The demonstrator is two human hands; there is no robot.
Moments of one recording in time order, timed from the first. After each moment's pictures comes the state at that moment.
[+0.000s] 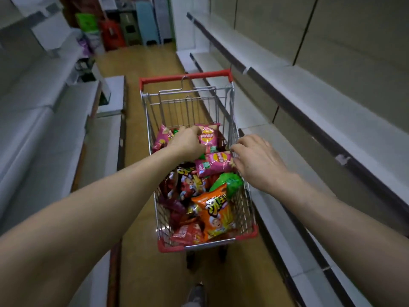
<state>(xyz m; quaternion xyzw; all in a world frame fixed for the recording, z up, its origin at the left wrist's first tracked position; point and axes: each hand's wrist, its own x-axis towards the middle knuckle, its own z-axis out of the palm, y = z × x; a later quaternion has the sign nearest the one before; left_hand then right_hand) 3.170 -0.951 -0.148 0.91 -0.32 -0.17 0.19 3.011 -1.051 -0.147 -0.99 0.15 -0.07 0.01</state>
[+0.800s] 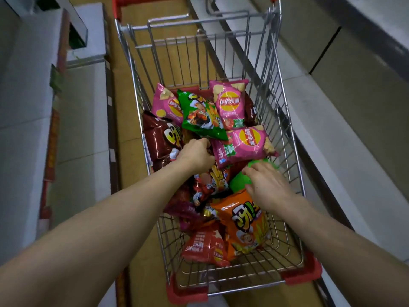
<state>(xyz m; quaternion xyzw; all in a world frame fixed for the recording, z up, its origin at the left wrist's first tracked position) 3.309 -0.990 -0.347 0.89 -0.30 -0.32 0.13 3.145 -1.085 -0.350 -0.95 0.23 0.19 0.12</state>
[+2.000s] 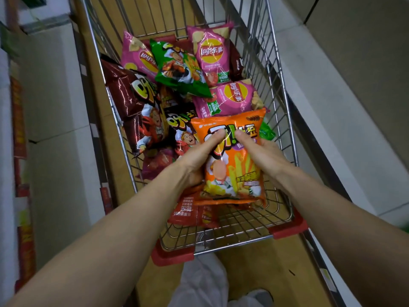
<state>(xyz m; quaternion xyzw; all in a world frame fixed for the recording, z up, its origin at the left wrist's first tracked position) 3.217 -0.972 -0.406 0.62 0.02 -0.59 0.52 3.104 -1.086 -0.396 -0.62 0.49 0.04 0.62</state>
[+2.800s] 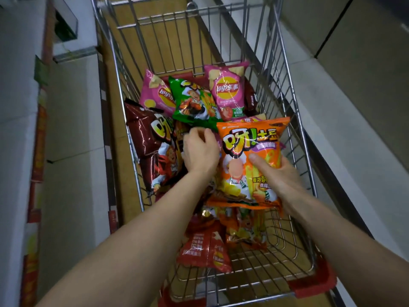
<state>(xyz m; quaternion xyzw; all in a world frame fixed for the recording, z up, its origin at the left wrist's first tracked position) 3.278 -1.018 -0.398 0.87 -0.07 -0.14 0.46 3.135 -1.105 -0.400 -0.57 0.49 -0.05 0.66</state>
